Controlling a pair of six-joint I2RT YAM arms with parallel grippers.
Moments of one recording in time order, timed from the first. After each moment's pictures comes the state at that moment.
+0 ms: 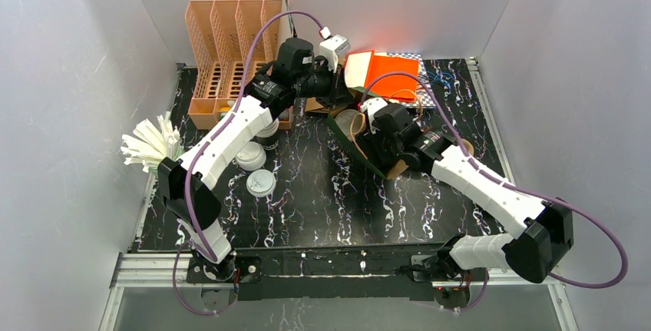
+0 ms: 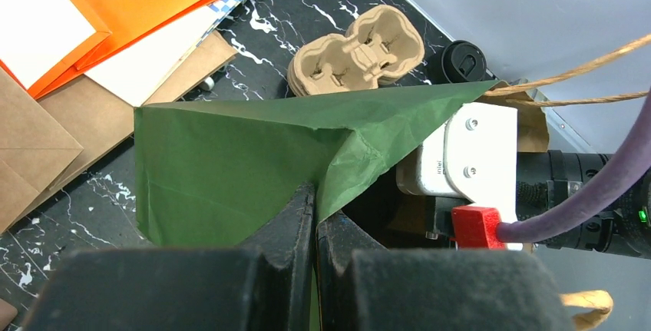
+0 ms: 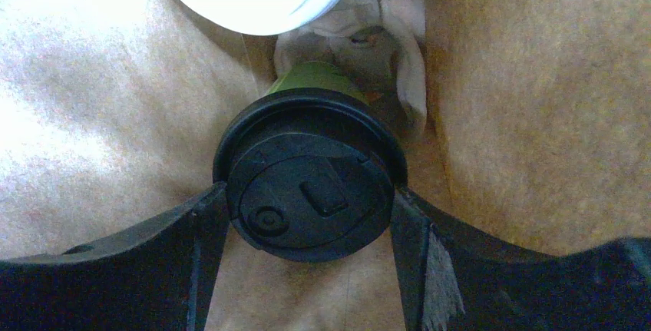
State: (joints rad) left arm -0.61 1.70 1.75 -0.52 0.49 -0.16; right arm 0.73 1.27 1.13 -0.71 0.19 0.02
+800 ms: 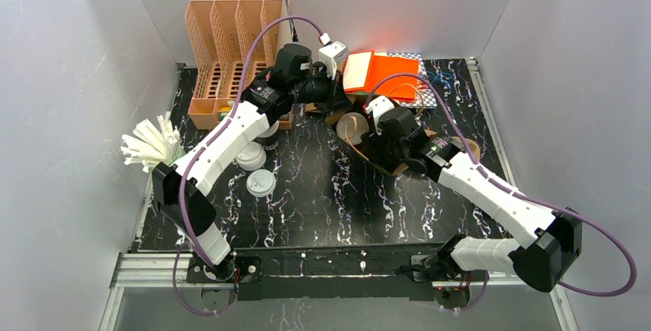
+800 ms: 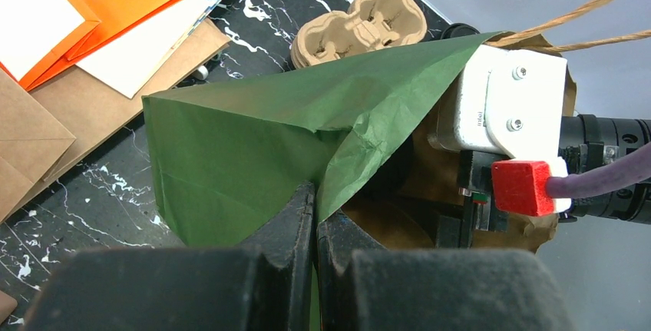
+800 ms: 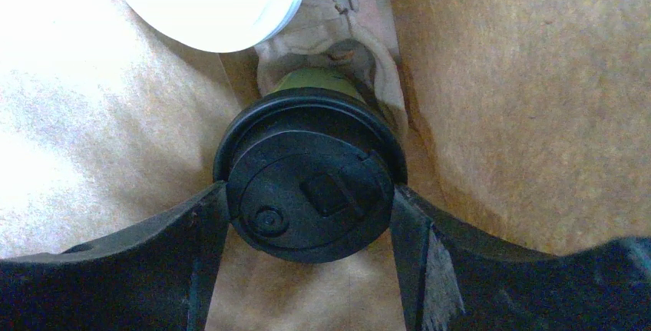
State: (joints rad) left arm -0.62 1.65 1.68 -0.51 0.50 -0.13; right arm 0.75 1.20 1.10 -0.70 0.30 -0.01
